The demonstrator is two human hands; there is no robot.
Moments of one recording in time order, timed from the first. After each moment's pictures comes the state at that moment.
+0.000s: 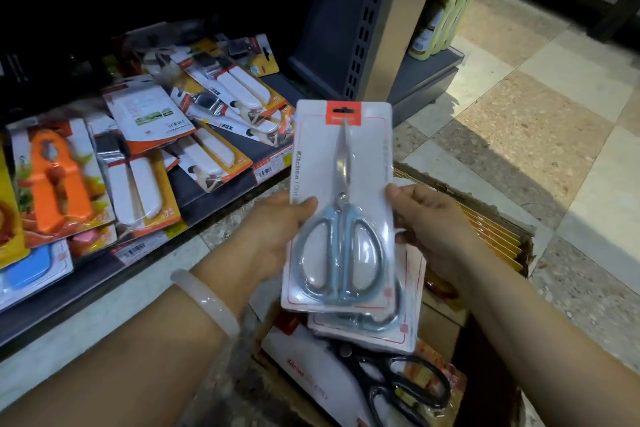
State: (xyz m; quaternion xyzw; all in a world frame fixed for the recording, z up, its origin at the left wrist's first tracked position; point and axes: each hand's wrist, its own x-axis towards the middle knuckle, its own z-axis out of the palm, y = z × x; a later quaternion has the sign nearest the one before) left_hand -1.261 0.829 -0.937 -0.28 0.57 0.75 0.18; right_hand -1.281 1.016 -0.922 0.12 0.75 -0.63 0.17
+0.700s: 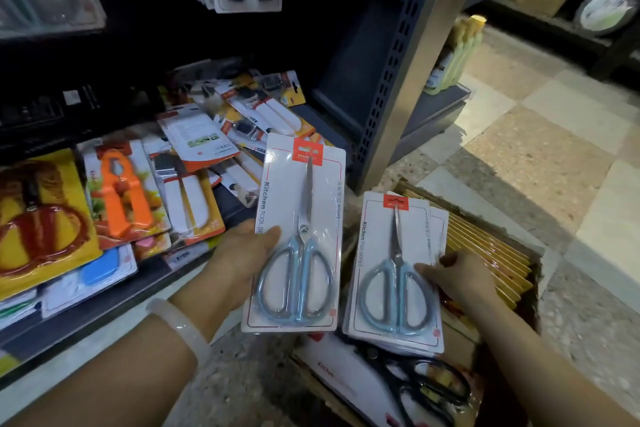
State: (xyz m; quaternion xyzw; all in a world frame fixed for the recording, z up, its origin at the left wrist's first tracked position) left_hand -1.219 0.761 -0.934 -0.31 0.62 0.72 0.08; right_hand -1.255 1.033 -0.949 0.22 0.90 -0.34 0.17
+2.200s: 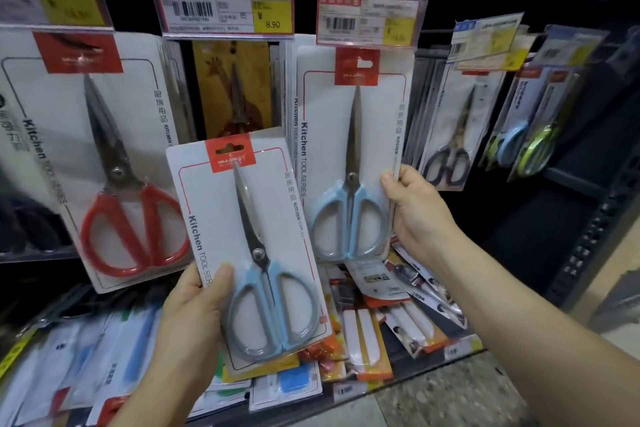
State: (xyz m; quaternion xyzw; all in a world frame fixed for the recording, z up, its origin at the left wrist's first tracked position) left_hand -1.113 0.552 -0.829 -0.23 0.51 0.73 -0.39; right_hand -1.302 0.689 -0.757 -0.23 0.57 -0.77 0.15
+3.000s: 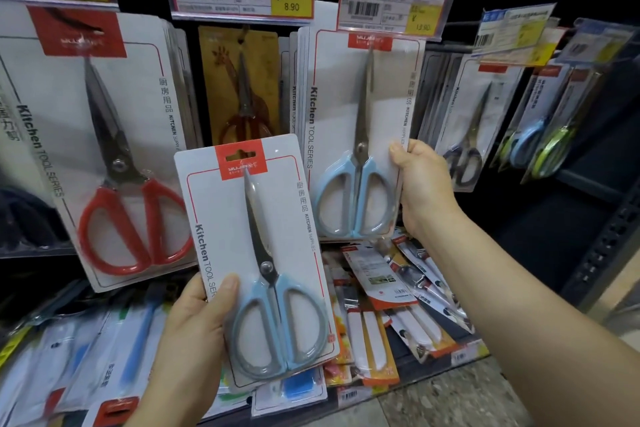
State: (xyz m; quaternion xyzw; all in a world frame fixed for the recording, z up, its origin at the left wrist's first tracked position) left_hand -1.109 0.549 -0.843 -0.20 0.49 0.76 -0.37; right_hand -1.304 0.663 -0.731 -0.18 0.62 -0.76 0.05
